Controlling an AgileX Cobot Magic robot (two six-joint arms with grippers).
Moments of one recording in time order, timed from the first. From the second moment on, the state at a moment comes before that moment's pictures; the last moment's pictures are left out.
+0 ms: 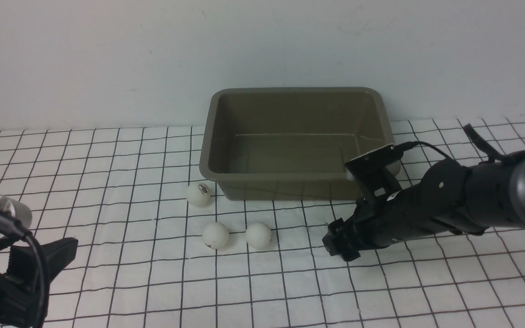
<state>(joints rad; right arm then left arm) 0.44 1.88 -0.98 0.72 0.30 -0.75 0.06 0.65 -0.55 -0.59 0.65 0.71</state>
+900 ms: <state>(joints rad) 0.41 1.57 -1.04 0.73 0.25 -0.83 0.06 0.65 -0.55 -0.59 0.65 0.71</state>
